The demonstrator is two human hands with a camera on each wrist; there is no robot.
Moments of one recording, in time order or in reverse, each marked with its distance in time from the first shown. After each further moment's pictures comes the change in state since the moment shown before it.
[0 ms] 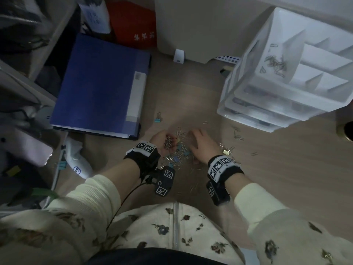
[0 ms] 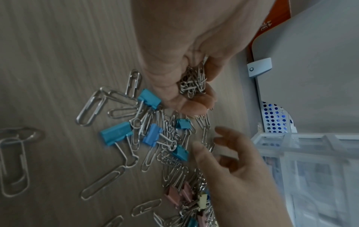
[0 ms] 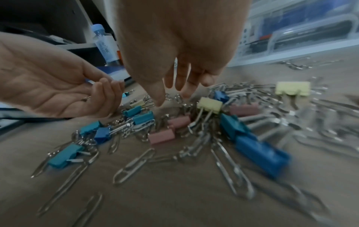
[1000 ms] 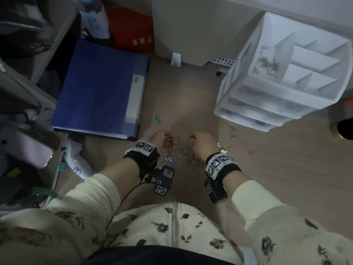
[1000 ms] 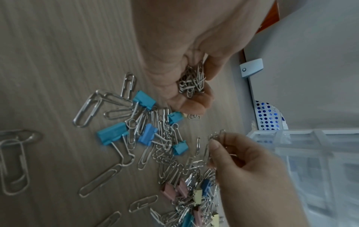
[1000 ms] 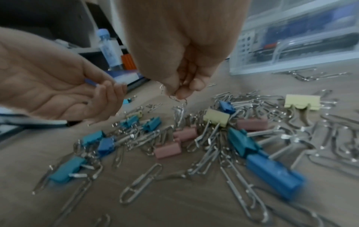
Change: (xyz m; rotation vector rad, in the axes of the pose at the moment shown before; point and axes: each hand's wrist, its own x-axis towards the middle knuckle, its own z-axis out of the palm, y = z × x) left_hand -0.005 0.000 0.004 0.041 0.004 0.042; right_hand 0.002 -0.007 -0.008 -0.033 0.060 0.076
